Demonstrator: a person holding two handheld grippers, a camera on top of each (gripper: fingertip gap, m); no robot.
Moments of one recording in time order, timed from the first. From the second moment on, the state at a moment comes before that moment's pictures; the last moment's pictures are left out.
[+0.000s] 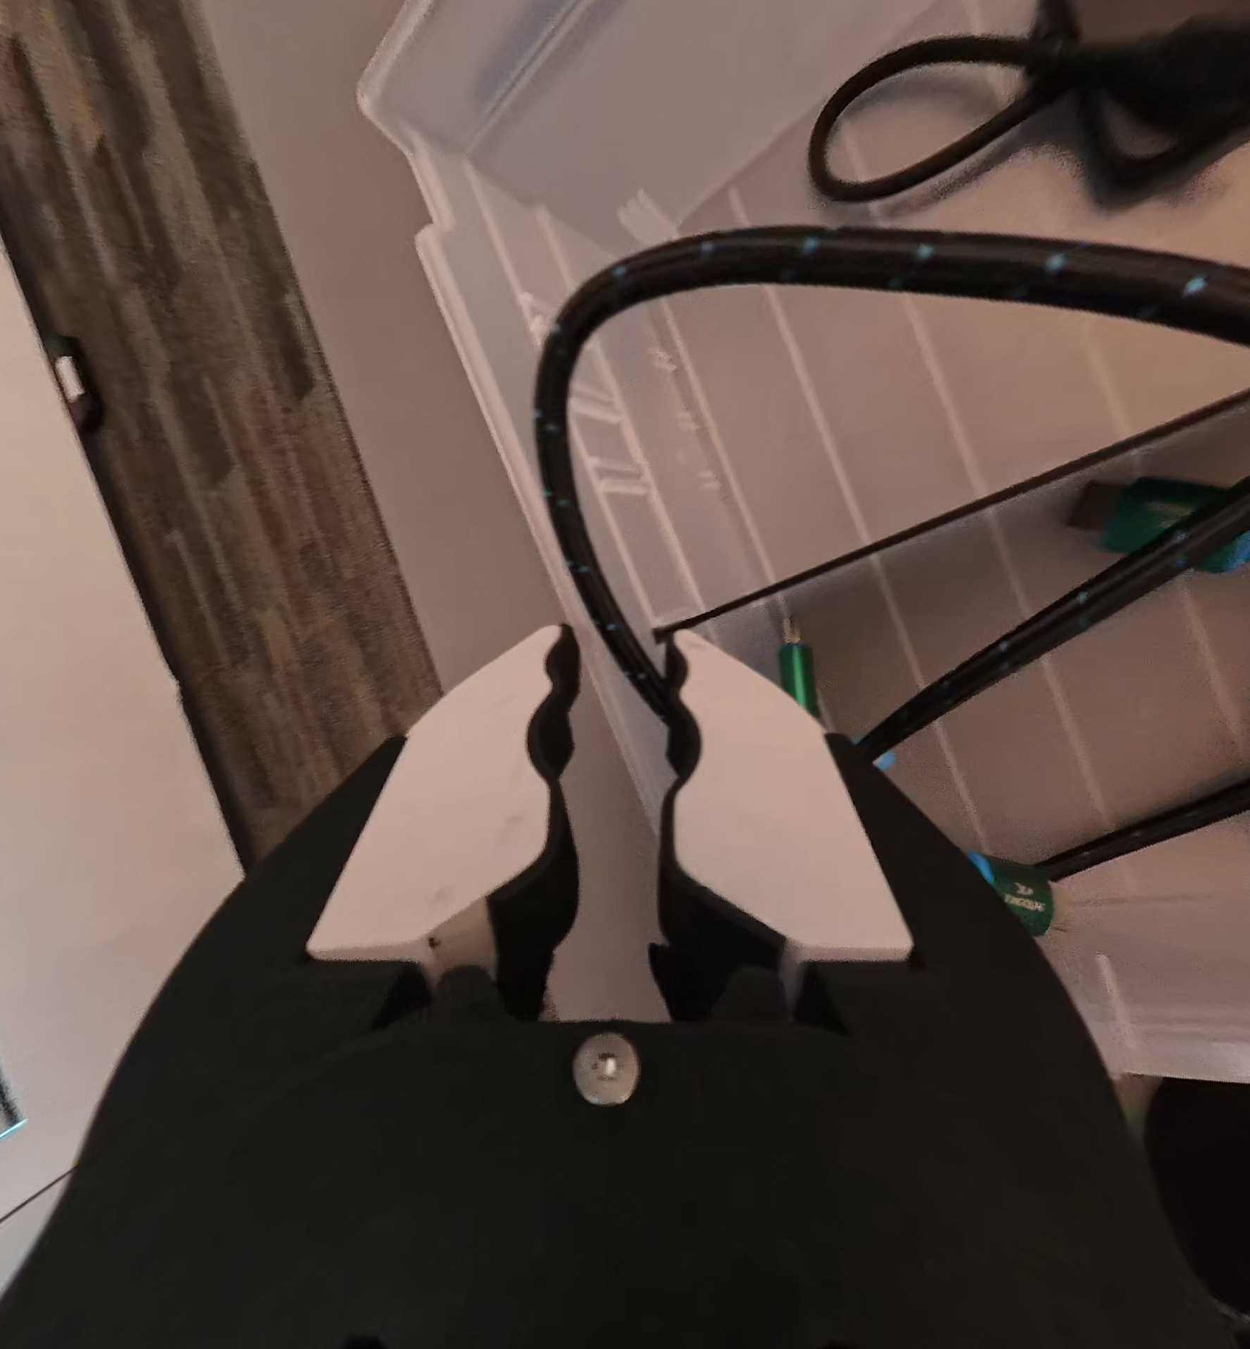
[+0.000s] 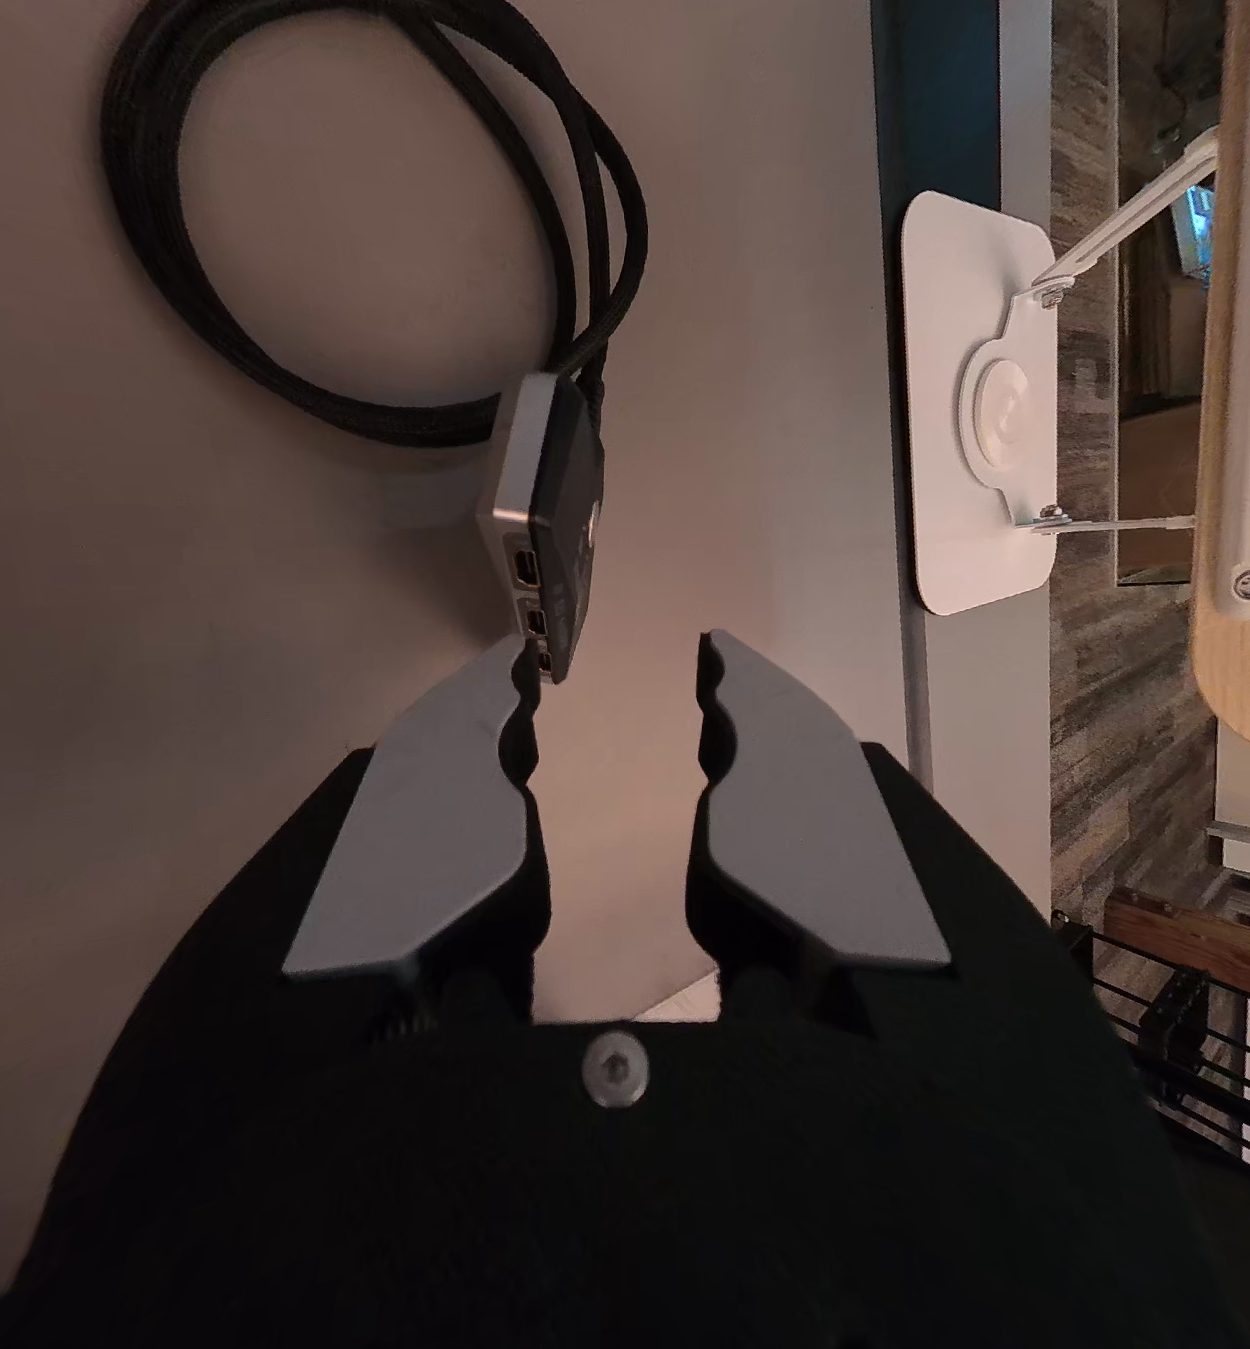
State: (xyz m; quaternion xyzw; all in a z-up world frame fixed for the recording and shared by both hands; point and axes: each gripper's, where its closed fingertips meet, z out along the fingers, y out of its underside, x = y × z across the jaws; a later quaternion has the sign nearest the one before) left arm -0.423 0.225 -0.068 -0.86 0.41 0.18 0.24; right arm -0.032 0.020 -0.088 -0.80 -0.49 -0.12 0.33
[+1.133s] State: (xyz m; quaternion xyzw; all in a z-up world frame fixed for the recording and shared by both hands) left arm -0.245 0.063 0.124 -0.62 0.54 0.00 0.56; right arm -0.080 0.001 0.025 -0.74 -0.42 0.03 0.53
